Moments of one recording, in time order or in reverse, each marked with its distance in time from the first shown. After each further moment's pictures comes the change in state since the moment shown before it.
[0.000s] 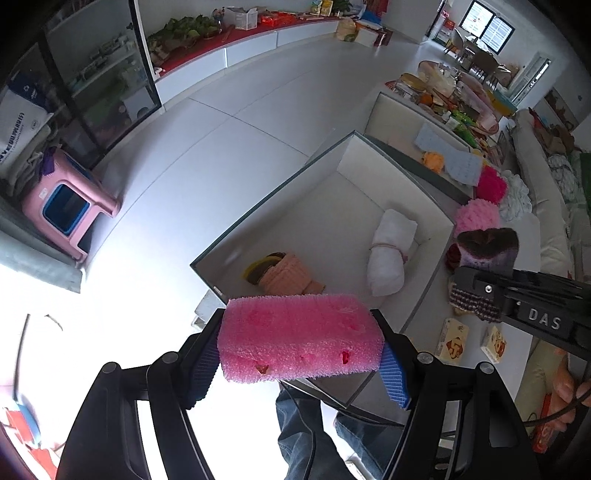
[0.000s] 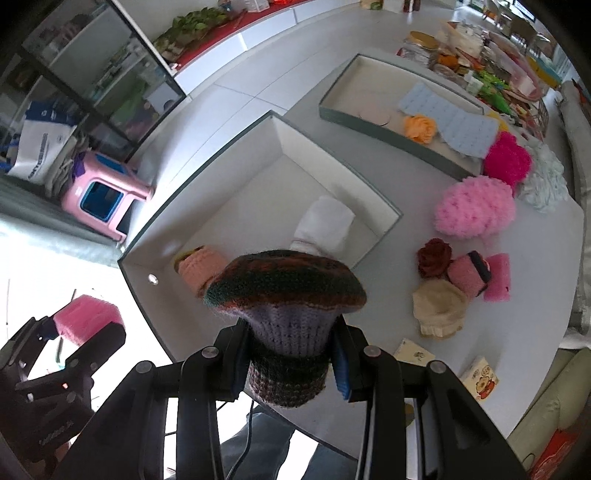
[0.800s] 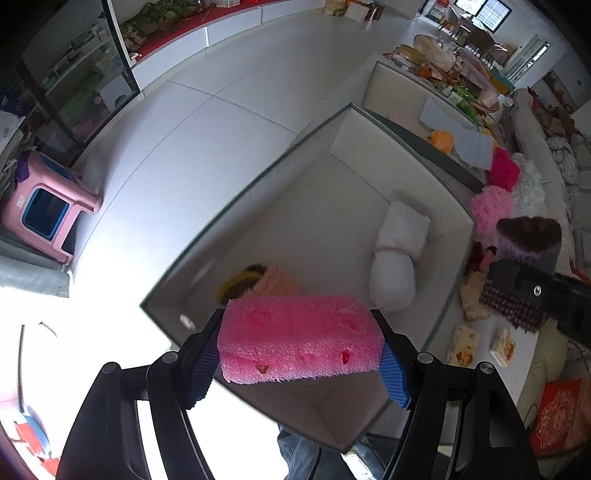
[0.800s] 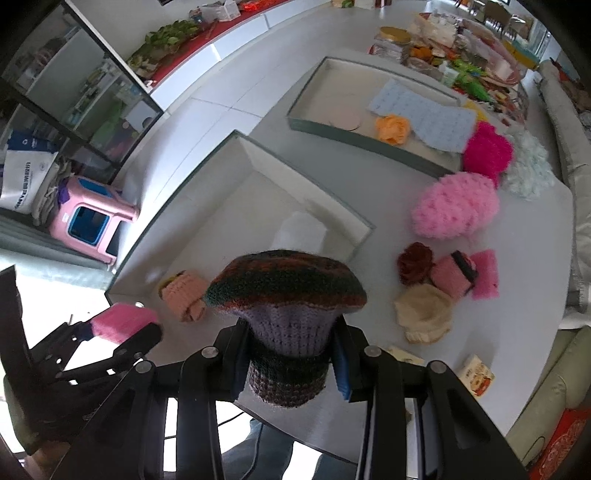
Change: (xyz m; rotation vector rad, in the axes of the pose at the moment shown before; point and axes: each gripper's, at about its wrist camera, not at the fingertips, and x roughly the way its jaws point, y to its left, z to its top) left arm 0.064 -0.013 0.039 0.036 0.105 -0.008; right arm 0.003 -0.020 0.021 0.102 -0.010 -0.021
